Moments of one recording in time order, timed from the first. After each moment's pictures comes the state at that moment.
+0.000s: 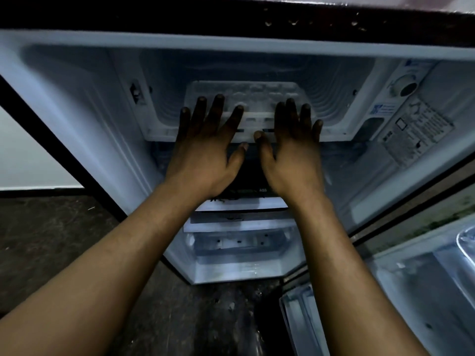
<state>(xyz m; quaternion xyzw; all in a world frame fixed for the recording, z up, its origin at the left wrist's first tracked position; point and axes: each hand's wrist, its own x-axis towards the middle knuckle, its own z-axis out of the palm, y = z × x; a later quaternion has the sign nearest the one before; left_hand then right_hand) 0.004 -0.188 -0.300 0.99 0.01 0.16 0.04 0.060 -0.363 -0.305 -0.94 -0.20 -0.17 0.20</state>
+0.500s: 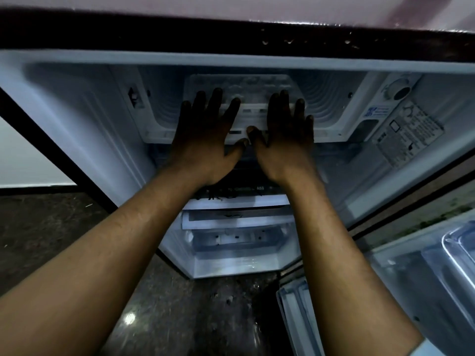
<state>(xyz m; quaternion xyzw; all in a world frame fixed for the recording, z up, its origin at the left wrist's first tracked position) 0.029 -0.177 -0.300 0.99 0.00 0.13 0.05 0.086 -0.354 -0.301 -0.97 -0.18 -0.07 0.16</state>
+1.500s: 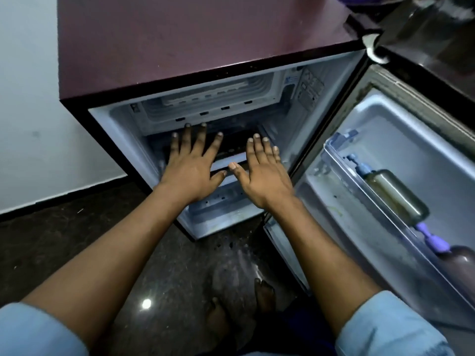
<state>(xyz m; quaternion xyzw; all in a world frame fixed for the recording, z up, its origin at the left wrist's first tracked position) -0.102 -0.195 -0.245 0.99 -0.13 -0.03 0.00 -0.112 -0.397 -0.253 -0.98 -0.10 0.08 0.15</state>
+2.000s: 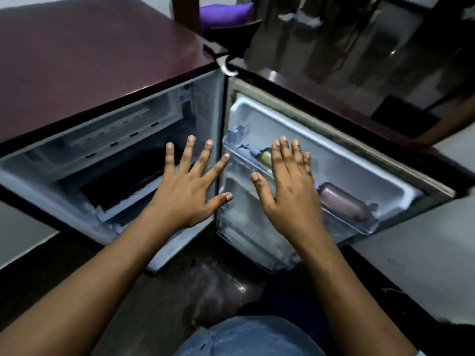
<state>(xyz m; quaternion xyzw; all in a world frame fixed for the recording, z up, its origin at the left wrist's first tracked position) -0.165 -0.320 -0.178 0.92 -0.39 0.07 0.01 -0.292 -0.519 -0.128 -0.97 0.10 -0.17 0.10</state>
